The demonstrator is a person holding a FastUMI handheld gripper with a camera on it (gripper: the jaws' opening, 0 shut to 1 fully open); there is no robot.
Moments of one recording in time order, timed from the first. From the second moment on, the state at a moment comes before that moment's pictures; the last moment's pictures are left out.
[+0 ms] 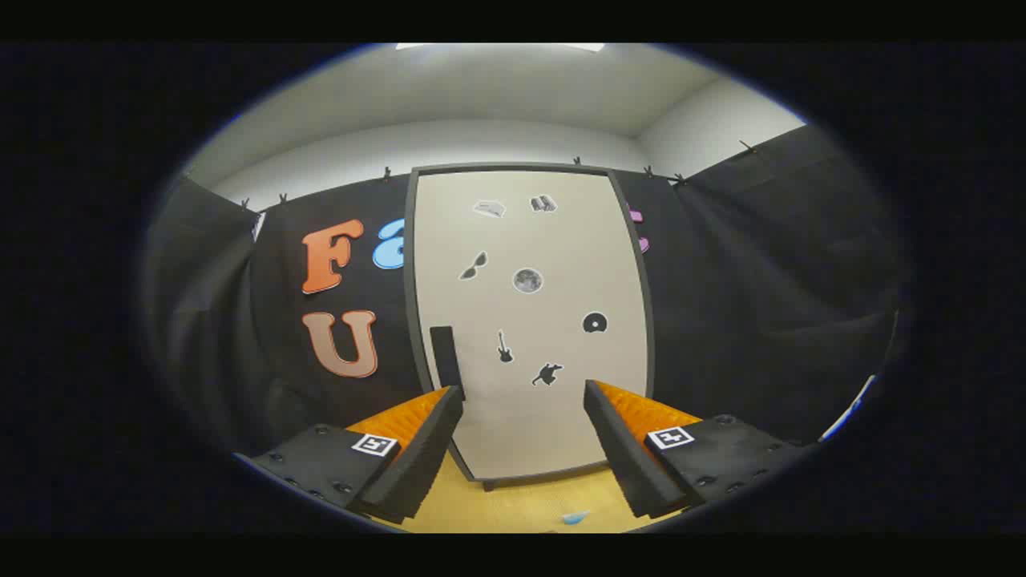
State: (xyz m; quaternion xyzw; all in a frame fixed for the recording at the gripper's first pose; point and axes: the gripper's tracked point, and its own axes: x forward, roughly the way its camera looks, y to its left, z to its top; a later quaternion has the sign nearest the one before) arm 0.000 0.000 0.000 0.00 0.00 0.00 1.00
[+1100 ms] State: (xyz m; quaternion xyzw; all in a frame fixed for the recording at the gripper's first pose) arm 0.000 0.002 -0.005 -0.01 0.01 0.00 1.00
